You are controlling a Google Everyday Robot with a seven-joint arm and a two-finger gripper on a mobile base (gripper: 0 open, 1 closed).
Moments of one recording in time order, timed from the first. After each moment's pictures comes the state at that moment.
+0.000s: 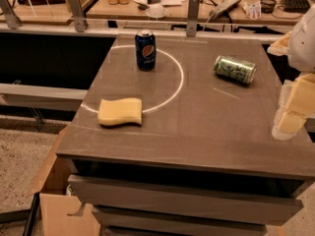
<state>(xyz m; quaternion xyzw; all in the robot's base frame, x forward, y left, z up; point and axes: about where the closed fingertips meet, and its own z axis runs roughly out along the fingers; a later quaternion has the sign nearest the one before) 0.438 -0.217 0.976 -0.60 0.78 -0.03 0.16</state>
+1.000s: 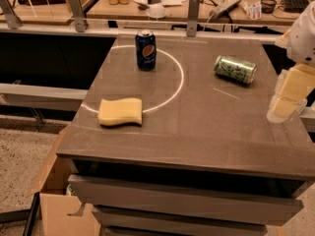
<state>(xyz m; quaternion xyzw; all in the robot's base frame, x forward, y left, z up) 0.480 -0.244 0.968 -0.56 0.81 -0.06 0.17</state>
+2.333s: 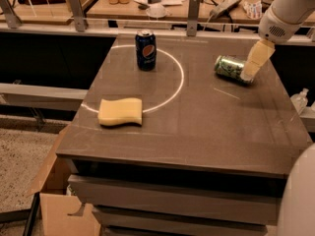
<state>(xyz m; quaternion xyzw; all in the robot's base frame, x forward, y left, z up) 0.669 -0.287 0.916 -0.49 0.85 -0.05 0.18</state>
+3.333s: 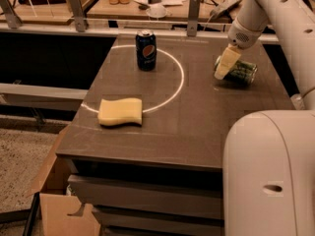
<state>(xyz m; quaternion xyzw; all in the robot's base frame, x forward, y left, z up) 0.729 -0.237 0.861 -0.50 0.85 0.00 0.16</state>
